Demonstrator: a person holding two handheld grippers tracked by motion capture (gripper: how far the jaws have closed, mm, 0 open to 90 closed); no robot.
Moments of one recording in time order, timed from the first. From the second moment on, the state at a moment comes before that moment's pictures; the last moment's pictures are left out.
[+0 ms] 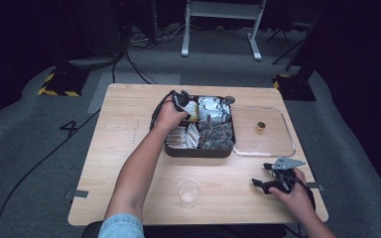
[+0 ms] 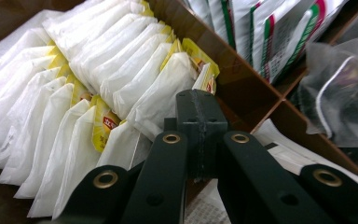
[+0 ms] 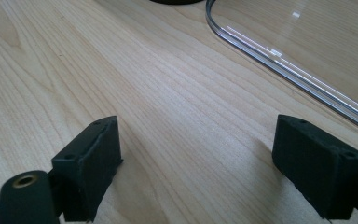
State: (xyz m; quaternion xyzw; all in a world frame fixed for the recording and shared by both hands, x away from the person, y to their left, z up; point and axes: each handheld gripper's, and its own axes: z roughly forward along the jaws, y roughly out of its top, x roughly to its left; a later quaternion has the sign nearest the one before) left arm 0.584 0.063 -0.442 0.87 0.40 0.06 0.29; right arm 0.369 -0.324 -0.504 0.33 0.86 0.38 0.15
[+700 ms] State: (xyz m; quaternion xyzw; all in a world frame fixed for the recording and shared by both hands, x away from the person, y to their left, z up) left arm 0.565 0.073 -0.389 0.86 0.36 0.08 0.34; right arm 0.369 -0.324 -0.504 0.33 0.86 0.38 0.15
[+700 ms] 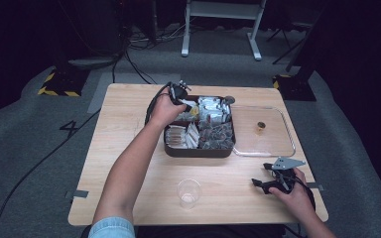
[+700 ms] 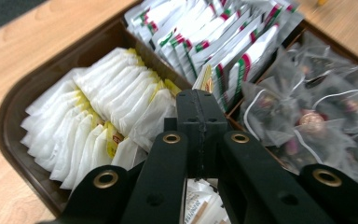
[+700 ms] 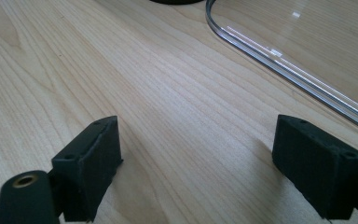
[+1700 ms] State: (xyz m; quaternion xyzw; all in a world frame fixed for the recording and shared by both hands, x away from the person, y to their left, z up) left arm 0.461 0.098 -0.315 0.87 0.28 0.10 0.40; right arm 0.369 -0.324 -0.505 0.33 0.86 0.38 0.15
